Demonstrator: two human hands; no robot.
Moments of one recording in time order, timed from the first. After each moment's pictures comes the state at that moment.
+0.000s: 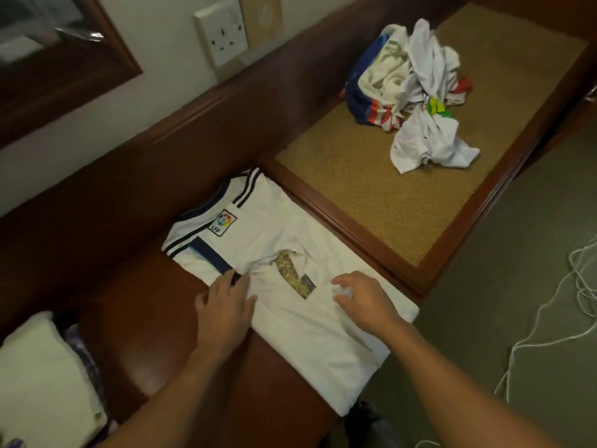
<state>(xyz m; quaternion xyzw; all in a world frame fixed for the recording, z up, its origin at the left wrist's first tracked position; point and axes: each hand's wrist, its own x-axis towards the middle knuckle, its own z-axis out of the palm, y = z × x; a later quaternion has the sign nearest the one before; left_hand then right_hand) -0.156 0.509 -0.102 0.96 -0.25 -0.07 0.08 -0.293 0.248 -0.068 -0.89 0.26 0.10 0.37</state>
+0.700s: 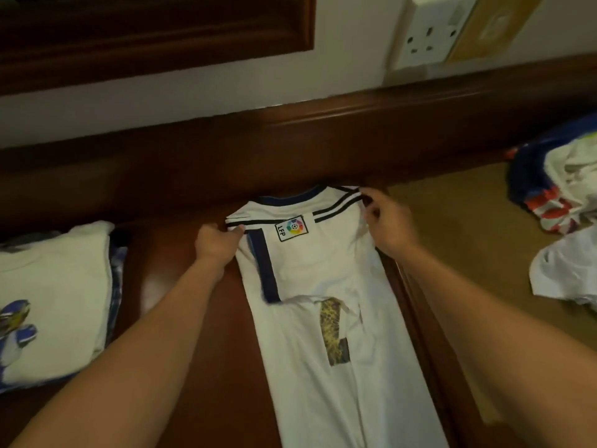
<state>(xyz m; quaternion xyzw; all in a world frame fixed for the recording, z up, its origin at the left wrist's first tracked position) -0.007 0.530 -0.087 0.80 0.35 -0.09 0.48 0.006 0.208 -0.058 -0.93 0.05 0.05 0.36</state>
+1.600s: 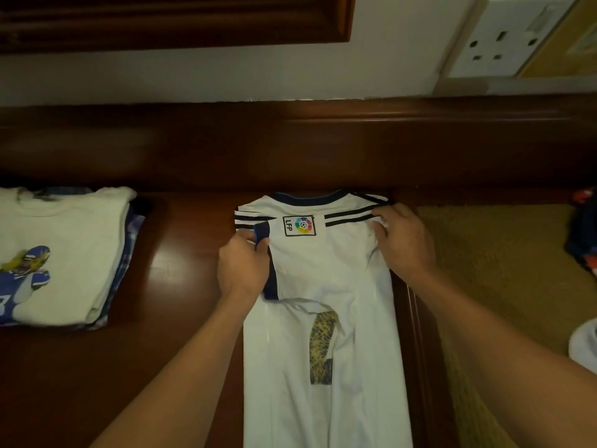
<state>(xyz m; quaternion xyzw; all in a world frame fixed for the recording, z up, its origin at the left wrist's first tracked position) -0.056 0.463 -0.079 0.88 0.35 0.01 0.31 0.035 0.199 -0.088 -0.97 -0.09 0.02 0.23</state>
